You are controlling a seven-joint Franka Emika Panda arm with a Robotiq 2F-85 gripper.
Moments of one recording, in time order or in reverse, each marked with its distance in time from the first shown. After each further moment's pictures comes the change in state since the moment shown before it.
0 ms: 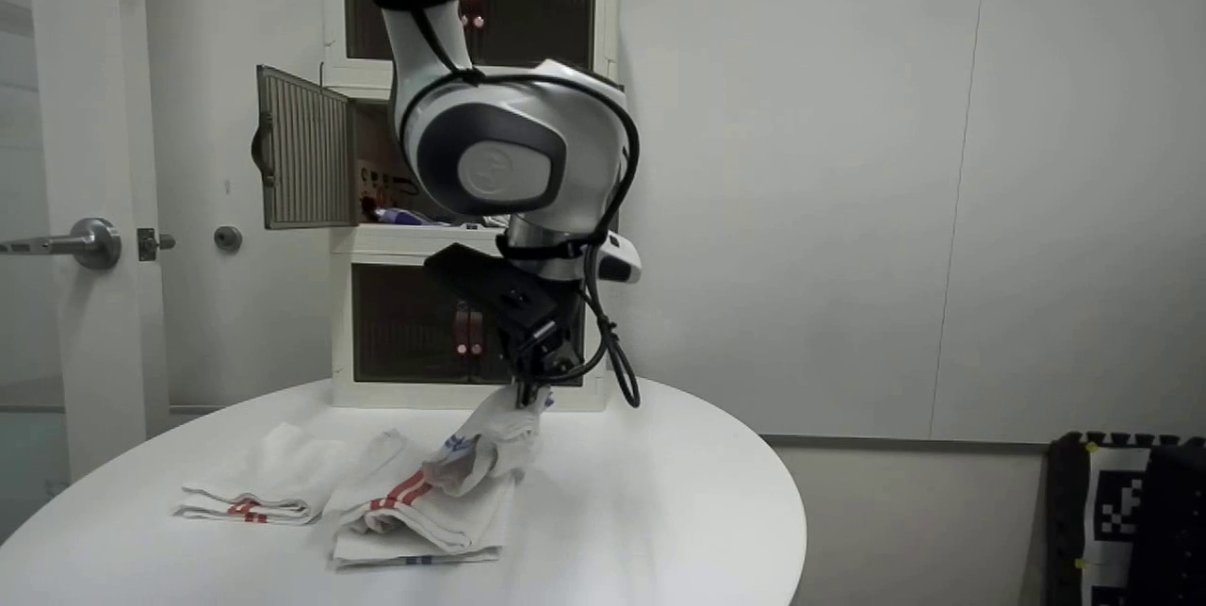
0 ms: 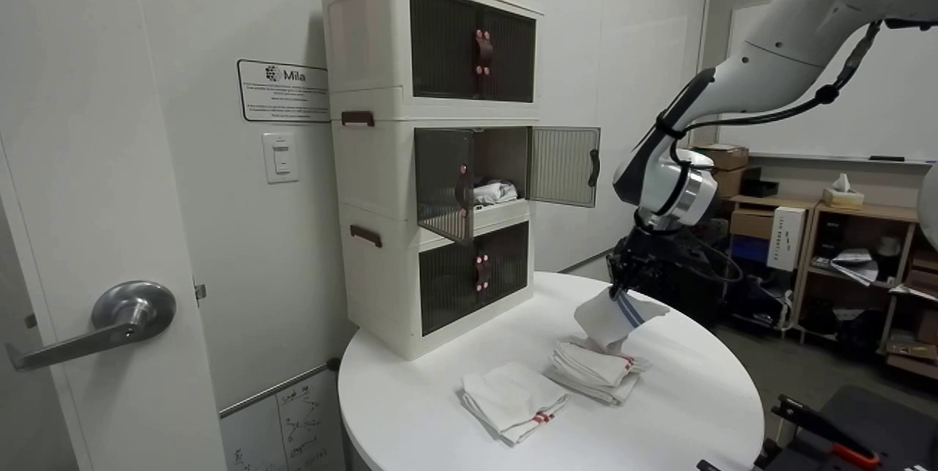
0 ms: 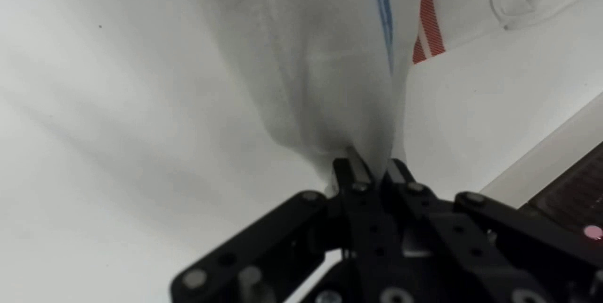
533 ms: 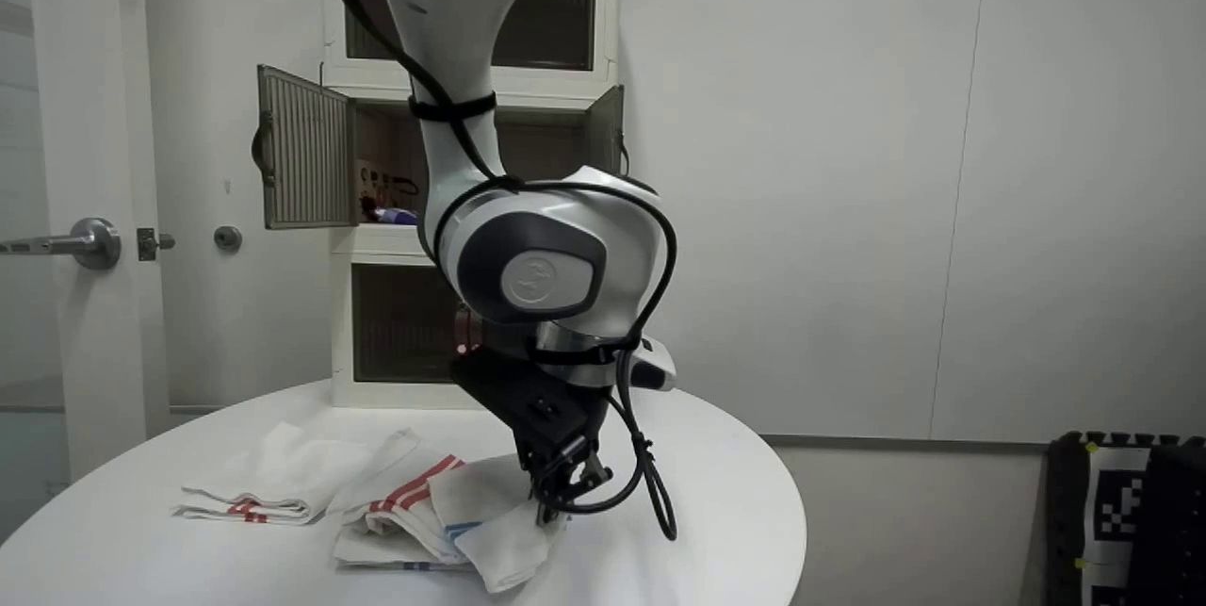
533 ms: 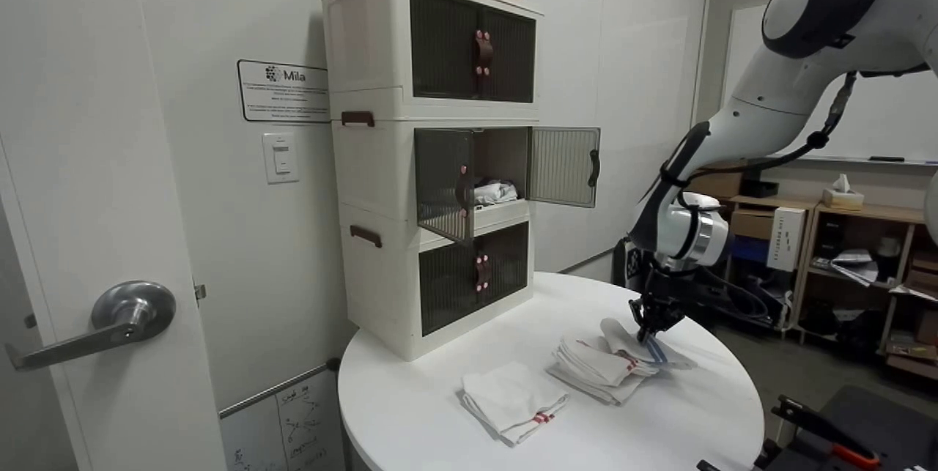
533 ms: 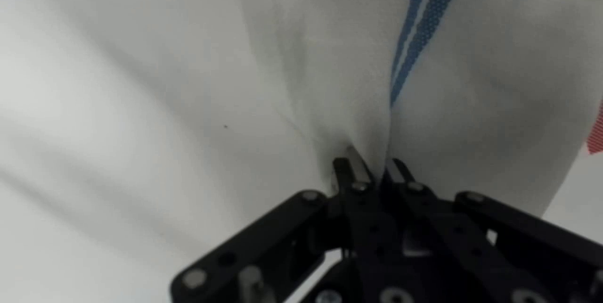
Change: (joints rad) arm 0.085 0.194 -0.185 0.094 -0.116 -0.010 0.081
